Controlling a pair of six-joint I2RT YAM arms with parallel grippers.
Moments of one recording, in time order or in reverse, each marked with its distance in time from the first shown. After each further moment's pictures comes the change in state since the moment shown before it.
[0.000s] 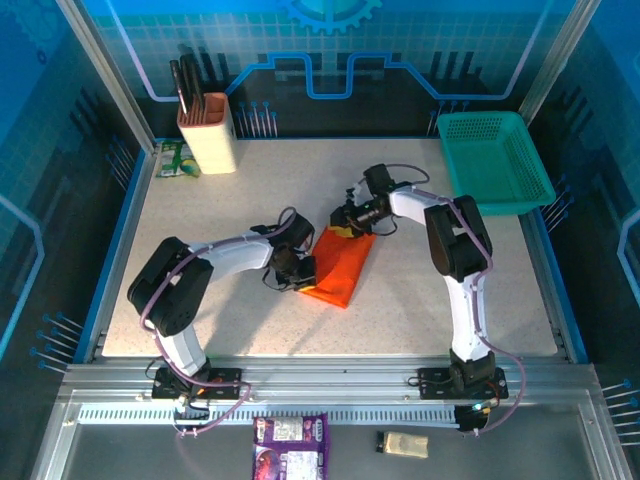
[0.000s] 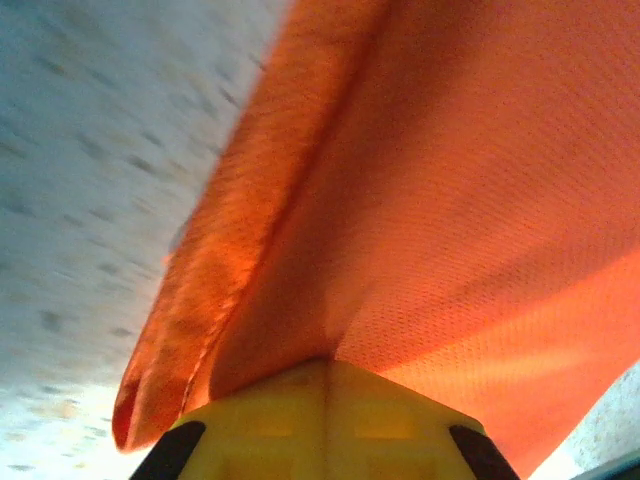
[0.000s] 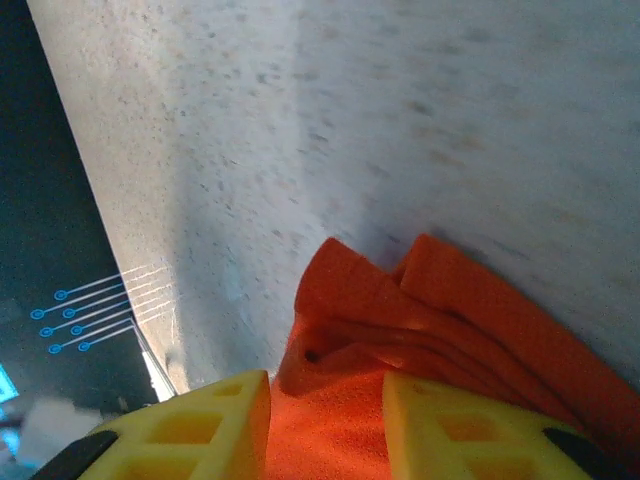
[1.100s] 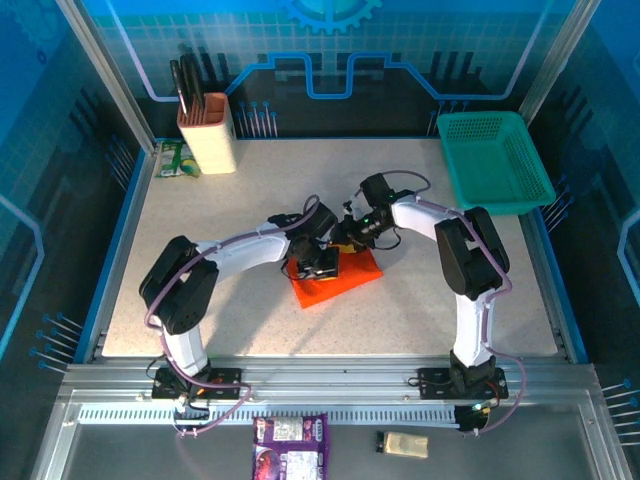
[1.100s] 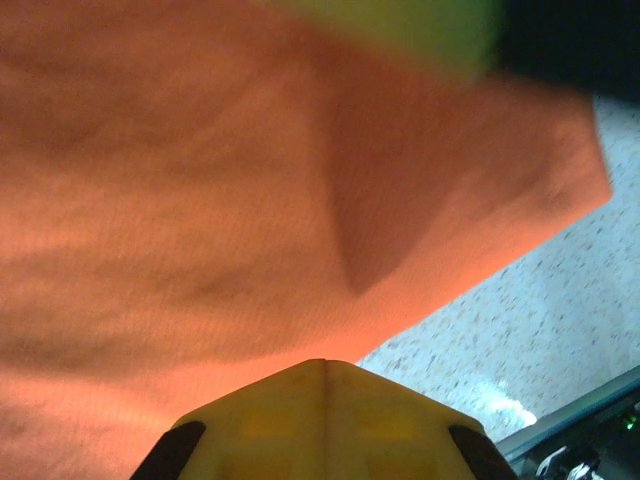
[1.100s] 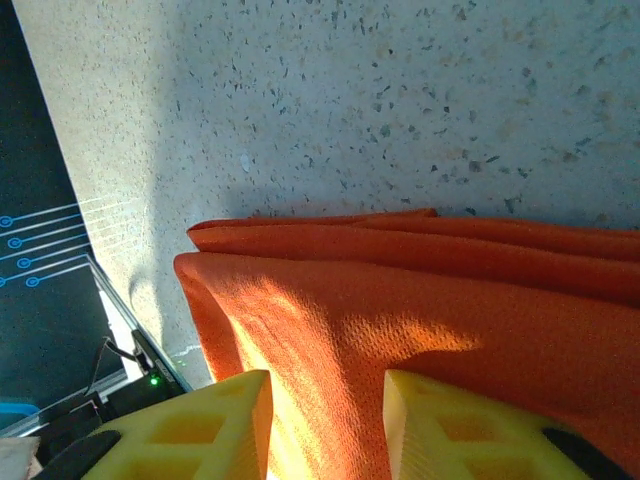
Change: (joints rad) left arm -0.127 0.064 0.233 -0.073 -0.006 0.047; right arm 0.085 -0.187 -0.154 -0.089 0.055 -0.079
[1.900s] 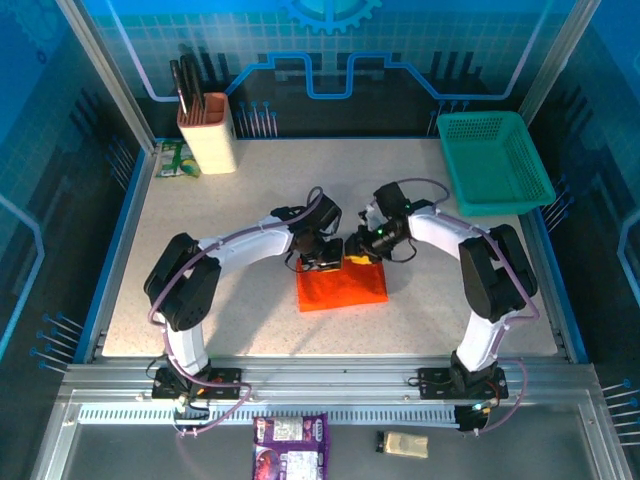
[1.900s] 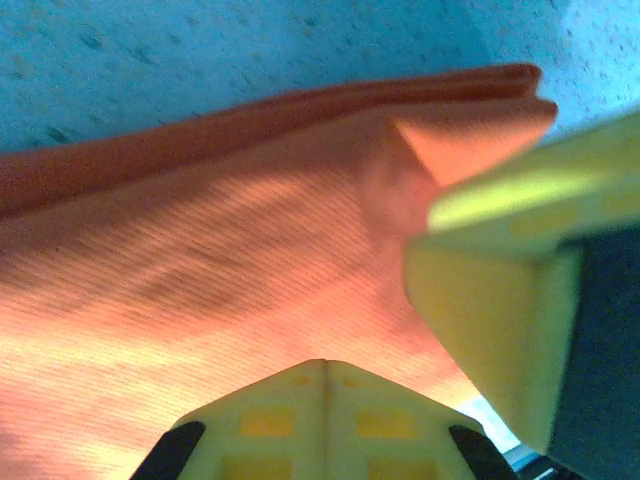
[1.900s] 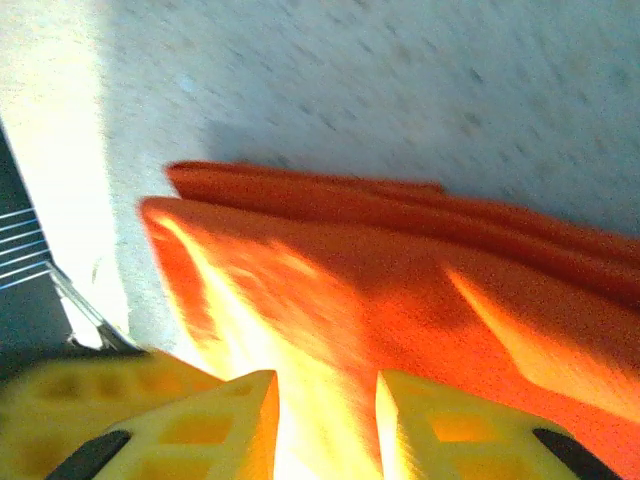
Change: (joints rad) left arm -0.006 0.016 0.064 -0.027 -0.021 0.014; right arm -0.013 -0.208 -0.171 -0.043 0.097 0.024
